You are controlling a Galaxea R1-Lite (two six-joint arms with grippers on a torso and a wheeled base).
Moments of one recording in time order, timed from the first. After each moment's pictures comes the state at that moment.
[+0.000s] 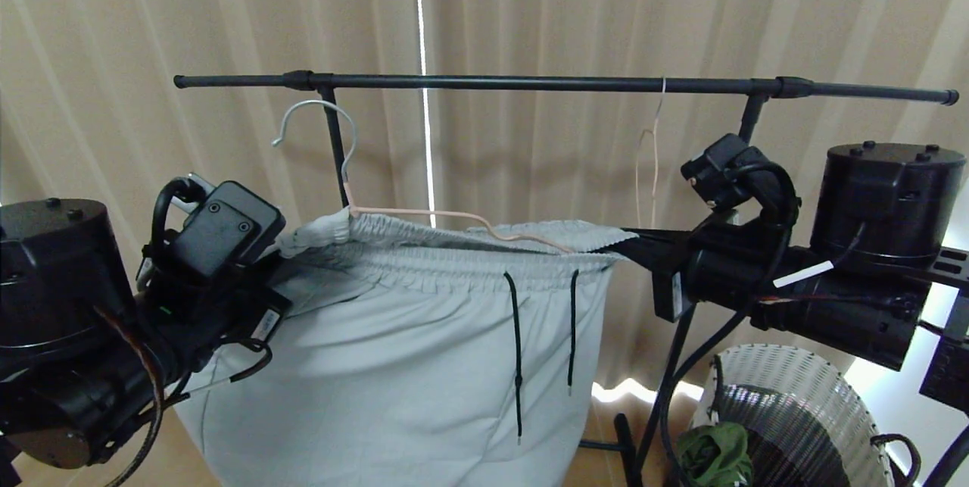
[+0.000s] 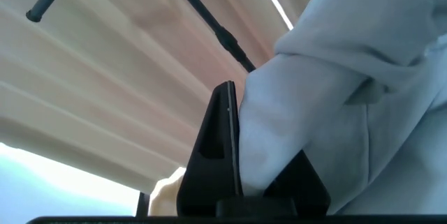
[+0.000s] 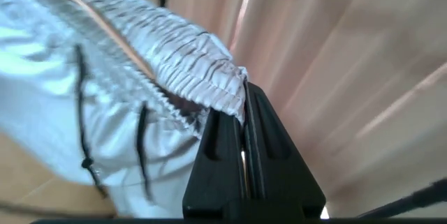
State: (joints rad) left arm -0.44 1.41 -0.52 -0.69 0.40 0.59; right arm 0.55 1.59 -0.79 -0.55 0.04 -0.12
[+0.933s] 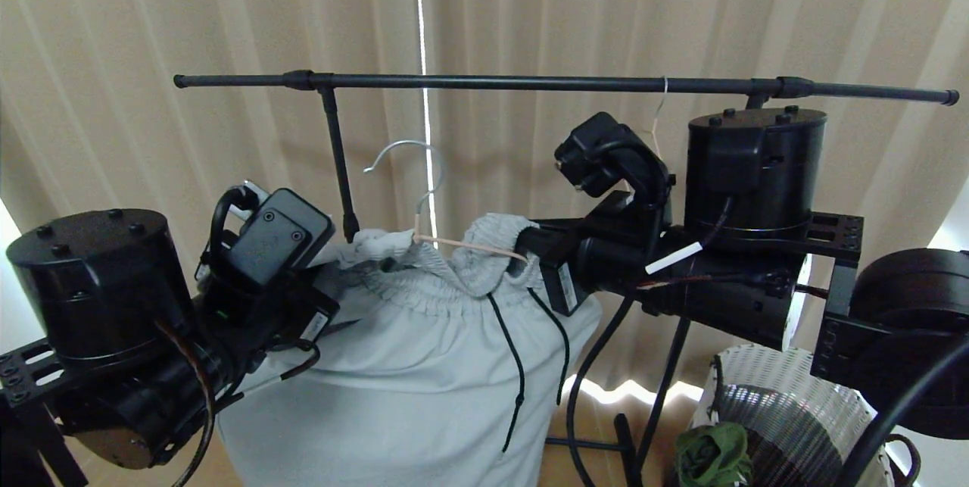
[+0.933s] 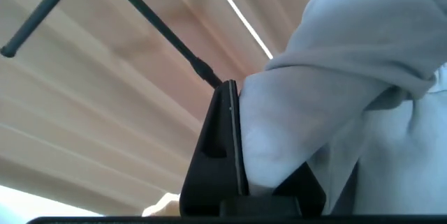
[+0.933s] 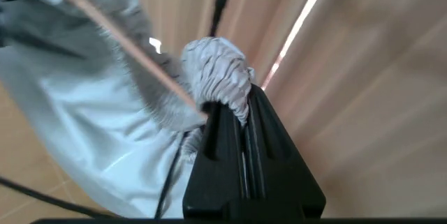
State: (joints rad) left arm -0.55 1.50 -0.51 -0.84 0.39 0.59; right arm 0.77 1.74 -1.05 -0.43 -0.06 -0.12
